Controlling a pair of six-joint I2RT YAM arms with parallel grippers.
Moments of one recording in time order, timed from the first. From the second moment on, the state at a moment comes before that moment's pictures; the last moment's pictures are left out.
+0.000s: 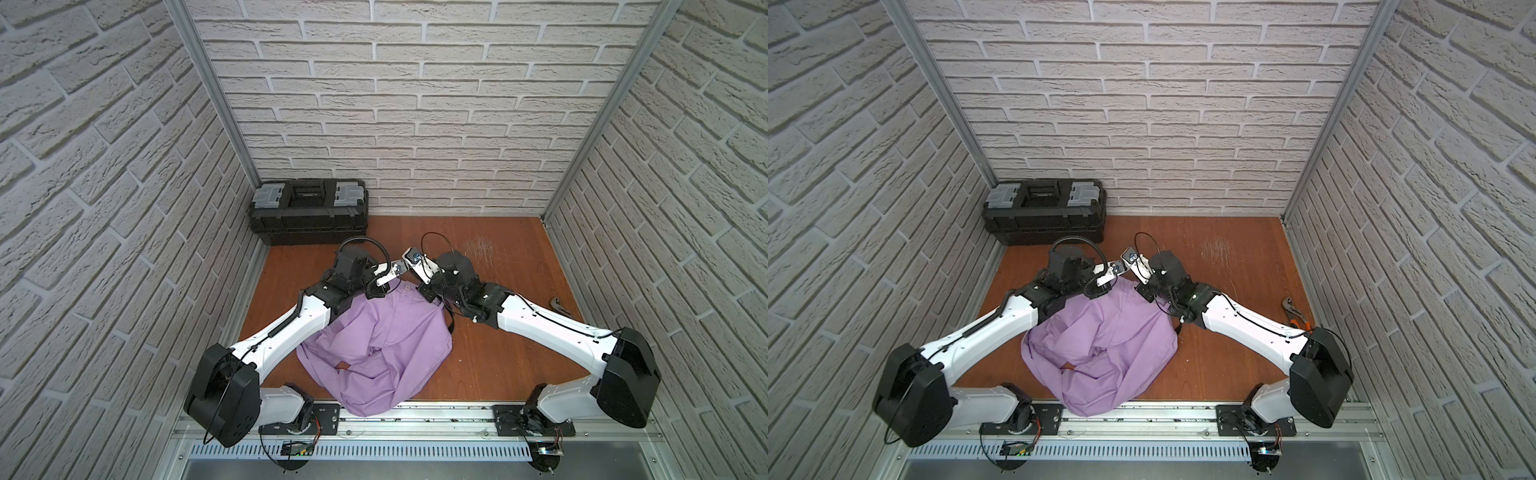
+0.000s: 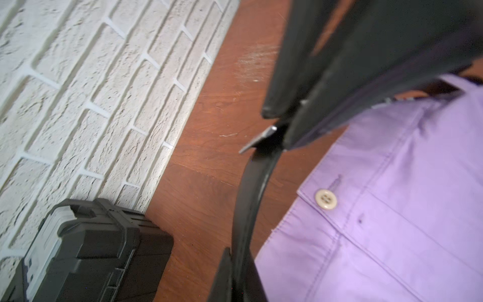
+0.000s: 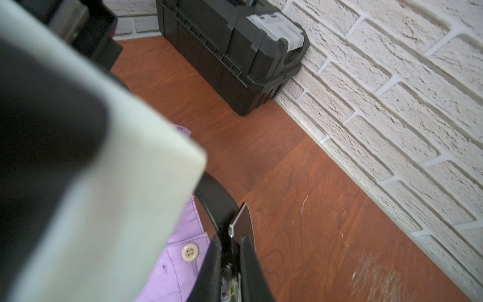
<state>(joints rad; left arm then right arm) -0.52 1.29 0.90 -0.10 0.16 0.73 0.75 1.42 1.06 -0.14 0.13 -0.30</state>
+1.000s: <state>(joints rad) -0.19 1.12 0.59 0.43 0.28 -0.11 0.74 1.41 1.00 -0.03 0.07 -0.29</state>
